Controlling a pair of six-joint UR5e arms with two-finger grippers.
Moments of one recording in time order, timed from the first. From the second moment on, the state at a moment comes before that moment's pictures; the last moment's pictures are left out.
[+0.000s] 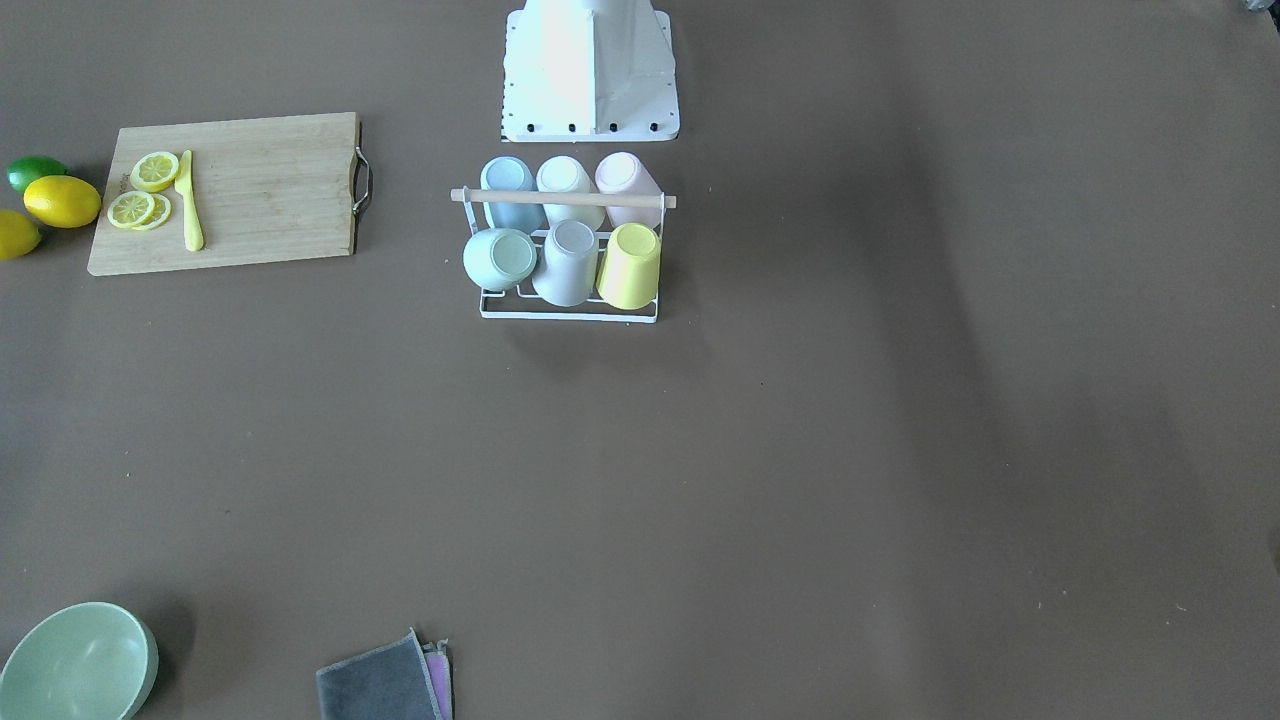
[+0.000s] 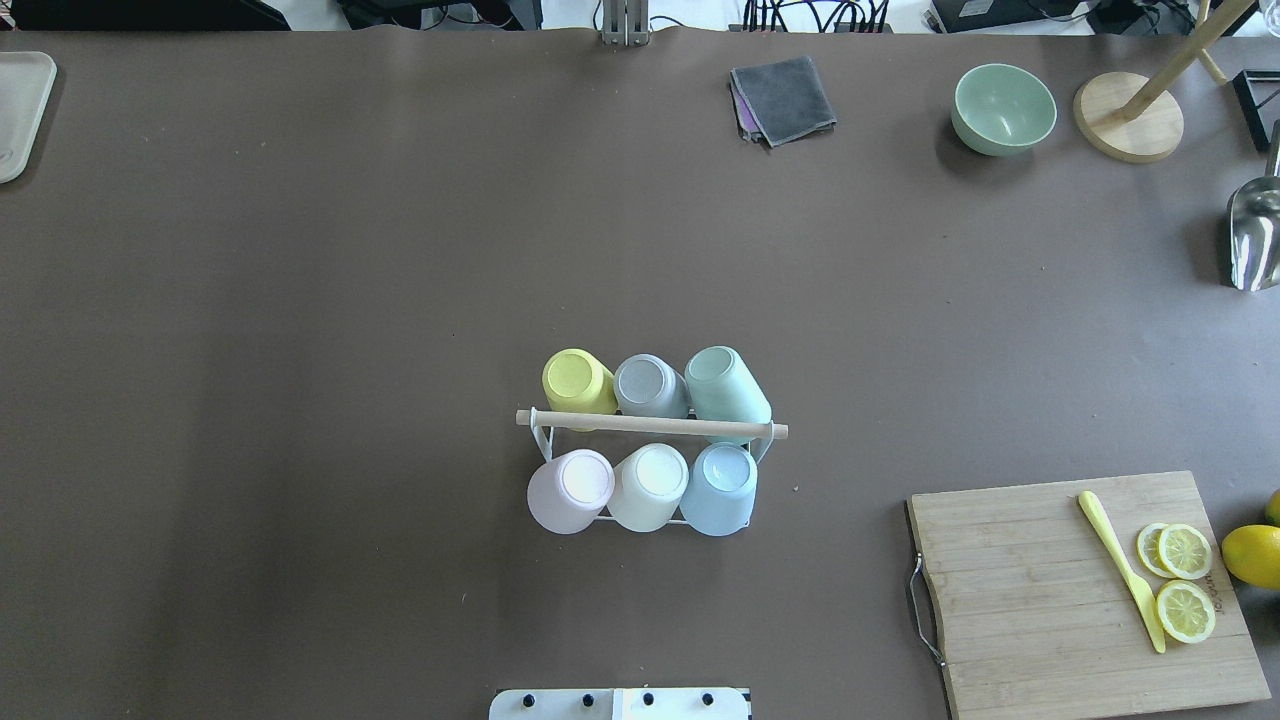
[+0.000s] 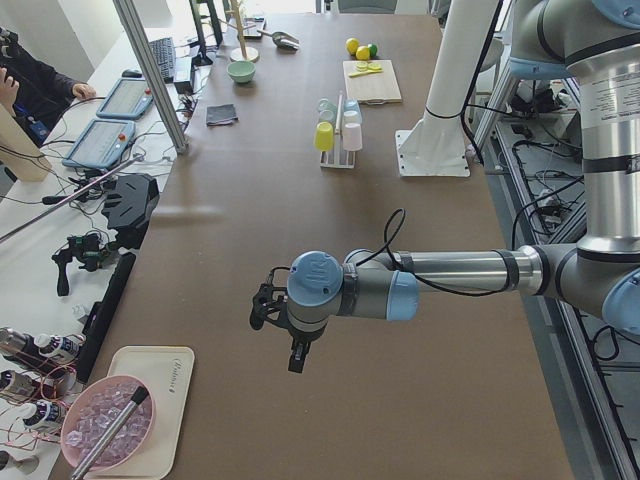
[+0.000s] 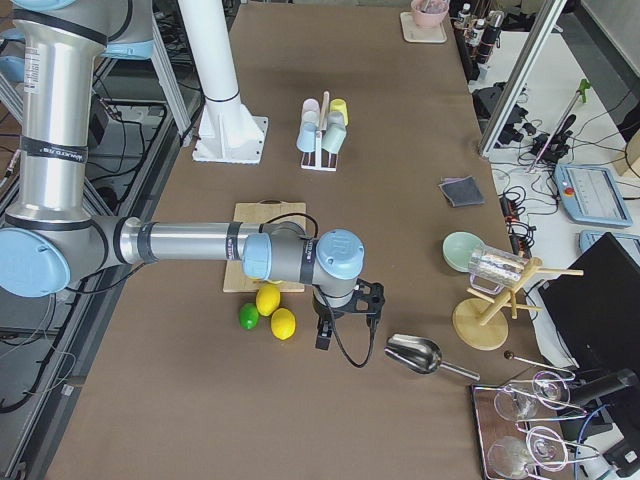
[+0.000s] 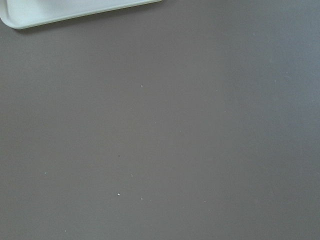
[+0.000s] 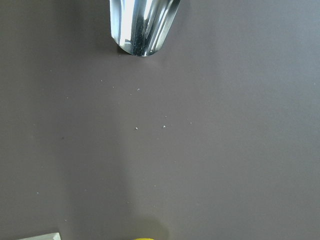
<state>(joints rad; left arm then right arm) -1.67 -1.39 -1.73 -1.68 -2.42 0.17 1.56 -1.73 1.77 -1.67 2.34 0.10</state>
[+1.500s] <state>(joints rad) -1.67 -1.38 -1.72 -1.69 -2.42 0.16 1.56 -1.73 1.77 -1.67 2.34 0.10</state>
